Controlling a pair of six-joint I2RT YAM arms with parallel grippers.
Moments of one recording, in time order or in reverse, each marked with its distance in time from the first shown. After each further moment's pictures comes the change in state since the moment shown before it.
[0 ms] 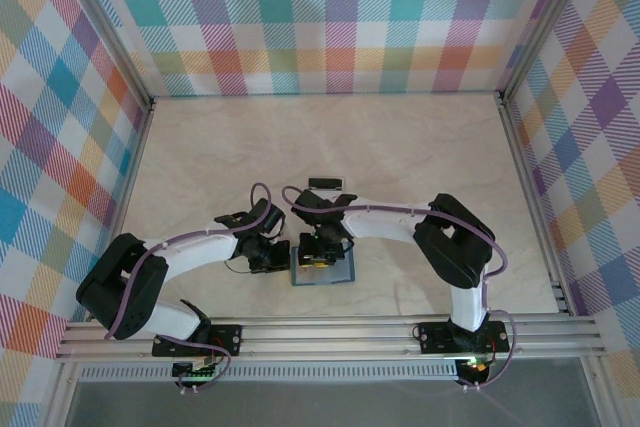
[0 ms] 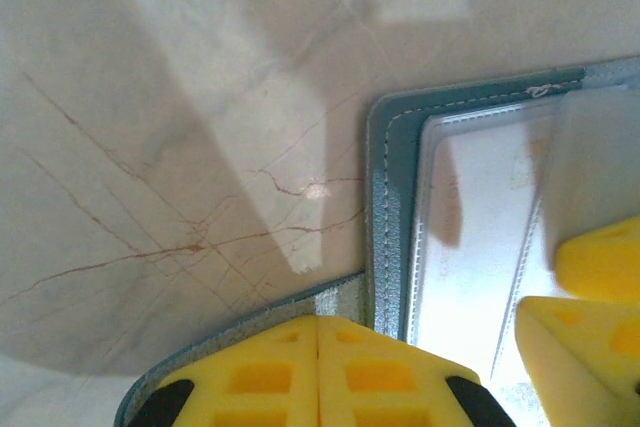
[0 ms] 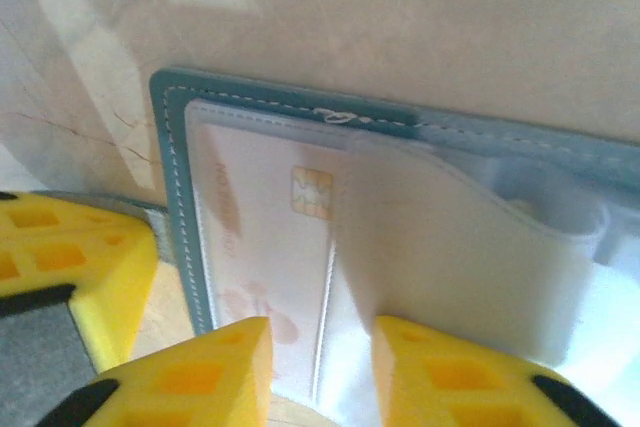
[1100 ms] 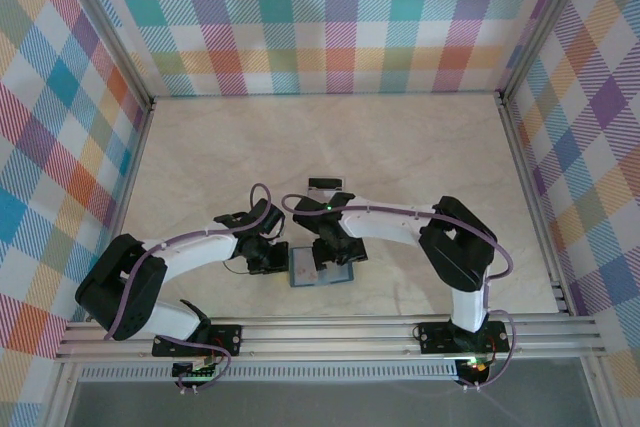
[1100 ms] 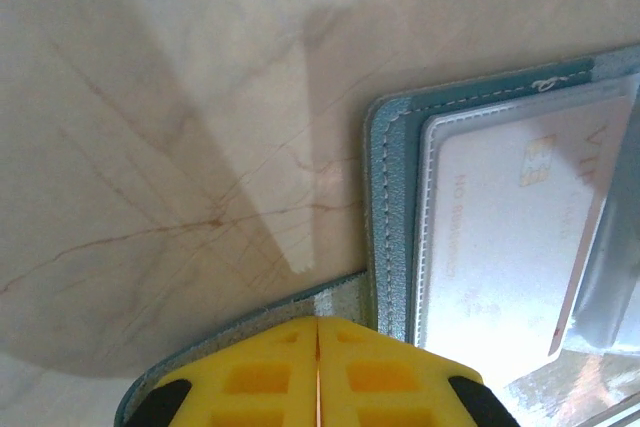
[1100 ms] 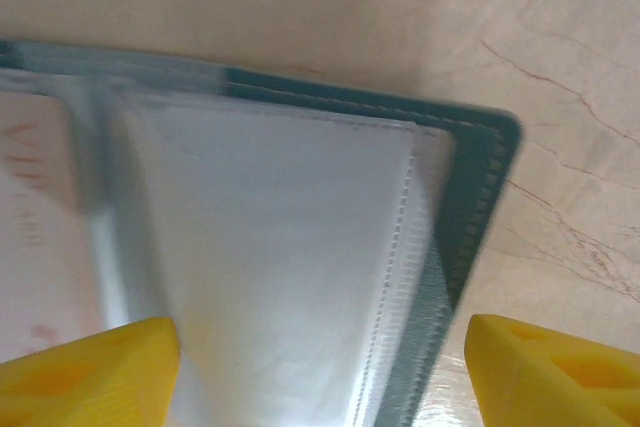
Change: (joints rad) left arm 0.000 -0.007 0.011 -0.051 -0.011 0.011; right arm 0.016 -0.020 0.035 -0.309 0.288 -0.078
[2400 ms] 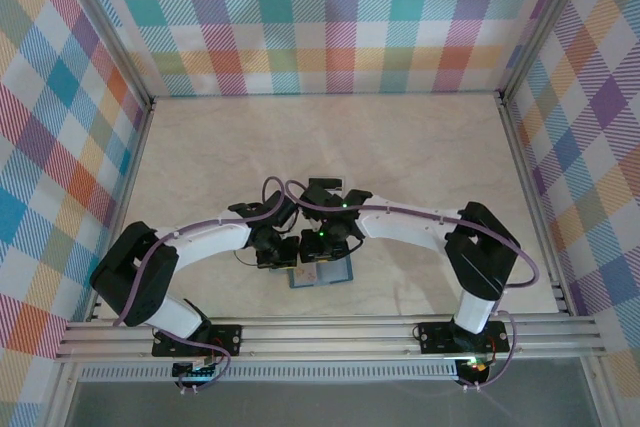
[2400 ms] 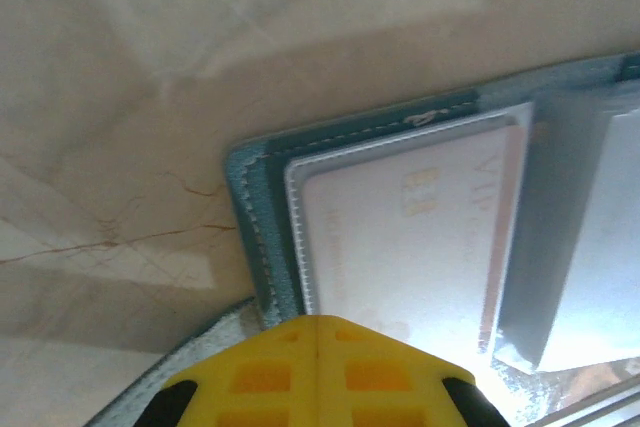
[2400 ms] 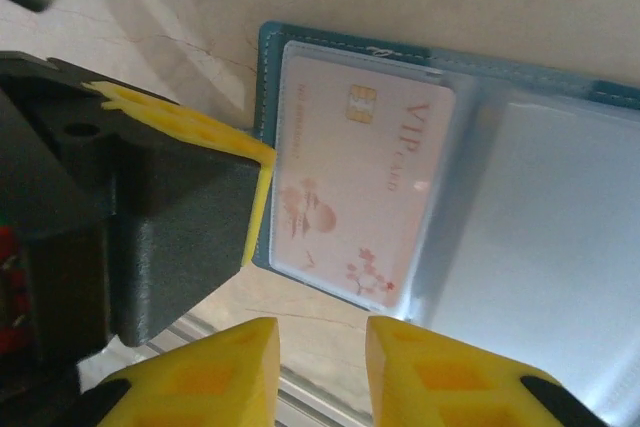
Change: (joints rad) left arm -0.061 0.098 0.144 -0.089 -0.010 -0.035; right arm -0.016 -0.119 -0.054 0.282 -0.328 -0.002
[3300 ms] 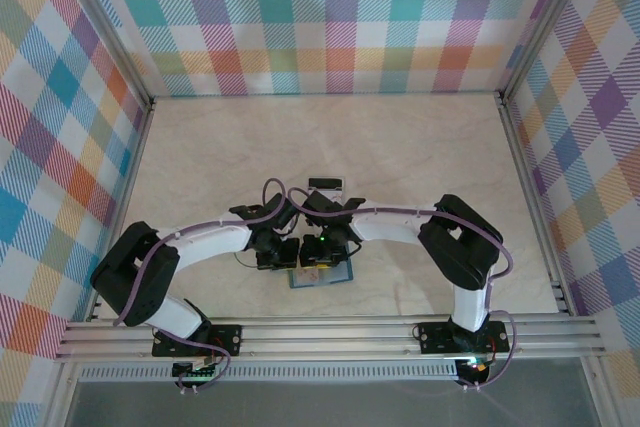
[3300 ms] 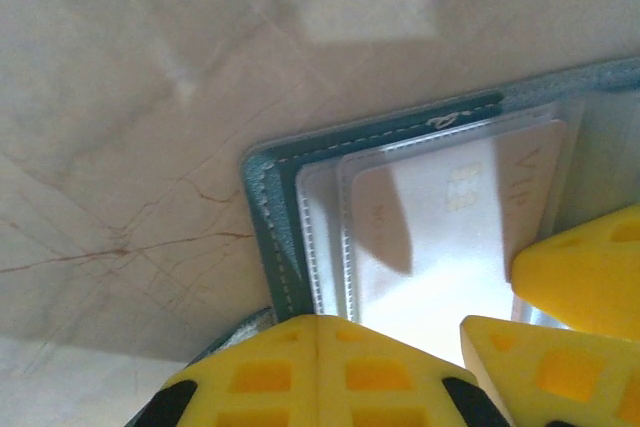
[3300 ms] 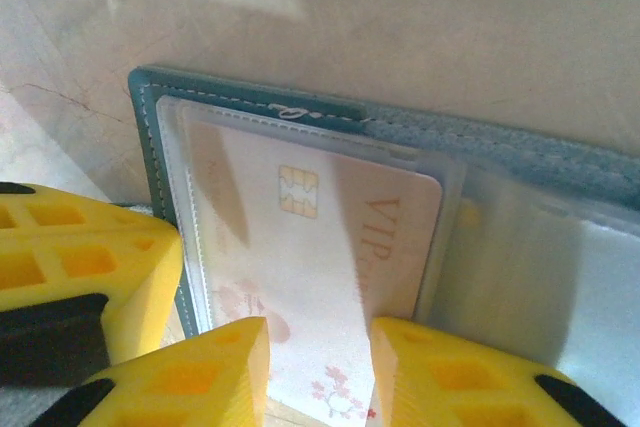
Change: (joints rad) left arm -0.011 -0.005 -0.022 0.022 -0.028 -0.006; right arm -0.035 0.100 -0.096 0.174 -0.042 0.043
